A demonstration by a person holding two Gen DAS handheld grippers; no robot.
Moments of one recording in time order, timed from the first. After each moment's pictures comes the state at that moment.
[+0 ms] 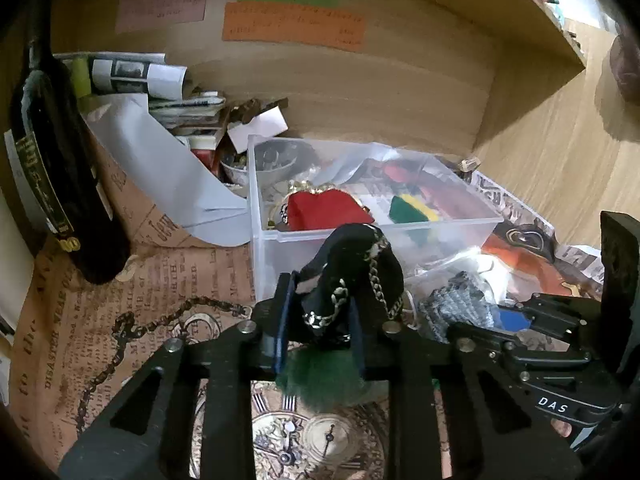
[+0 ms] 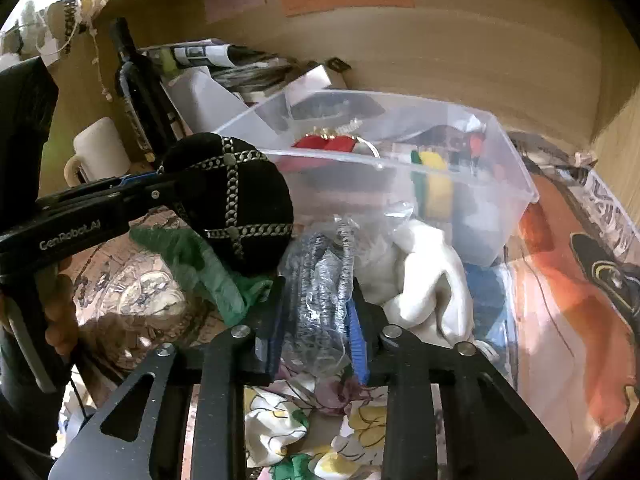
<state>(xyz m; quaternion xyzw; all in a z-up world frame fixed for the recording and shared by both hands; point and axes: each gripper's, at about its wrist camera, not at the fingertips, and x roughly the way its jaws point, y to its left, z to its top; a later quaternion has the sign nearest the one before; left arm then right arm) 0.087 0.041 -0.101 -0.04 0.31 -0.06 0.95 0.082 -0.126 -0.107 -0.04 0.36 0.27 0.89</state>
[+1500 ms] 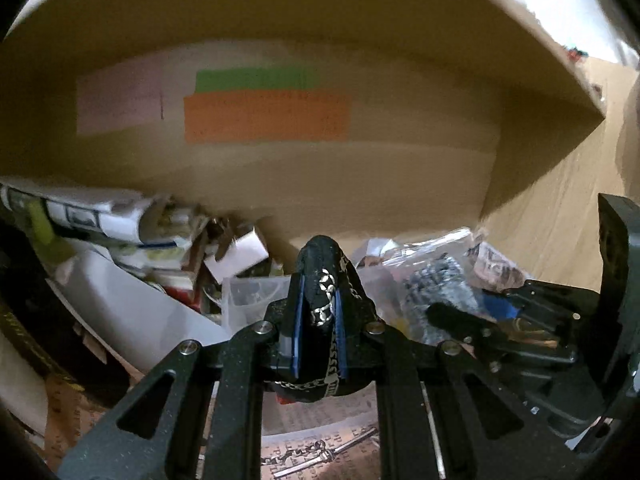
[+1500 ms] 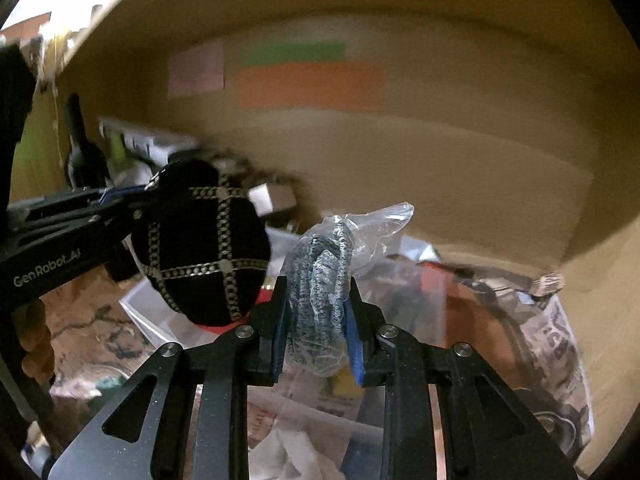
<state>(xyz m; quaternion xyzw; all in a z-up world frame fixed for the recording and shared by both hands) 0.174 0.016 -0.027 -0.02 0.25 -0.04 0.97 0.170 -0.130 -0.039 -0.08 0.27 0.24 0.93</state>
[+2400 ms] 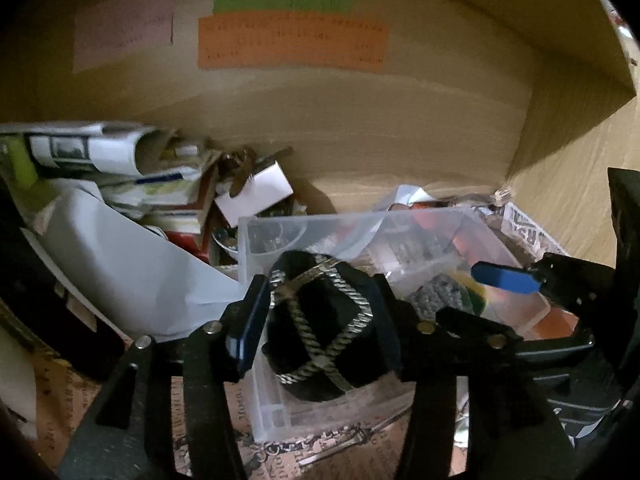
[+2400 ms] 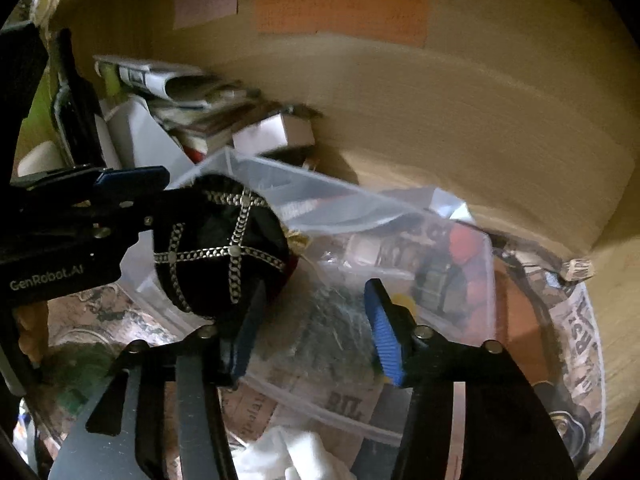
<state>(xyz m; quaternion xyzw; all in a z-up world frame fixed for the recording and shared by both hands) 0.183 0.038 -0.063 -0.02 0.31 -0.03 0.95 0.191 -0.112 -0.065 -0.12 0.33 0.25 0.90</state>
